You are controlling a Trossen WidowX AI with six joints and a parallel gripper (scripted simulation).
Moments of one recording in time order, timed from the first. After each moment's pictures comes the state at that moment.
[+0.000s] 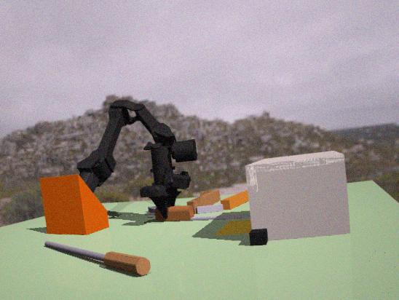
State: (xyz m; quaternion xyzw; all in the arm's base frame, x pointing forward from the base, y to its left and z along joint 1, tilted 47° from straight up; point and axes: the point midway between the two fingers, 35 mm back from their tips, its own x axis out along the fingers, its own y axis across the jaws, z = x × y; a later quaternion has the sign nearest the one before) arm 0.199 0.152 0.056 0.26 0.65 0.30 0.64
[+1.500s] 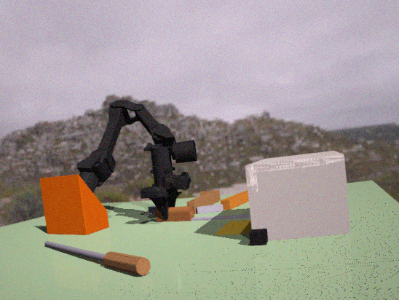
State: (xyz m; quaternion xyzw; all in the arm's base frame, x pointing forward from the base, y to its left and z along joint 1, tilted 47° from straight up) arm 0.199 0.155 0.054 0.26 0.65 0.30 0.64
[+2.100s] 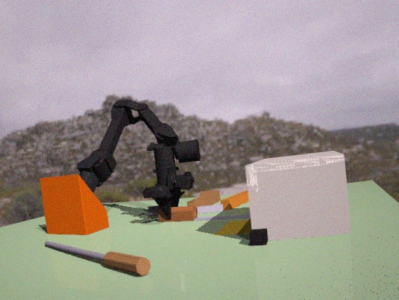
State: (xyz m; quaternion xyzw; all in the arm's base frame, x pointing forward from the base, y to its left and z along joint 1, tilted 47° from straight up) arm 0.209 0.155 0.054 0.27 0.65 0.30 0.64
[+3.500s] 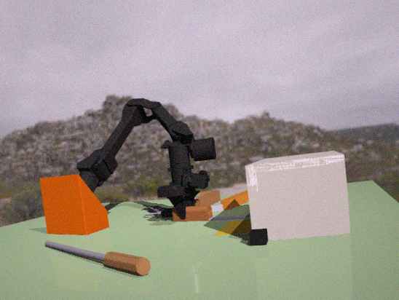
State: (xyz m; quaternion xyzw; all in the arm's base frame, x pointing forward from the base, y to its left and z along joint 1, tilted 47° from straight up) arm 0.258 0.155 0.052 0.28 0.66 0.28 0.64
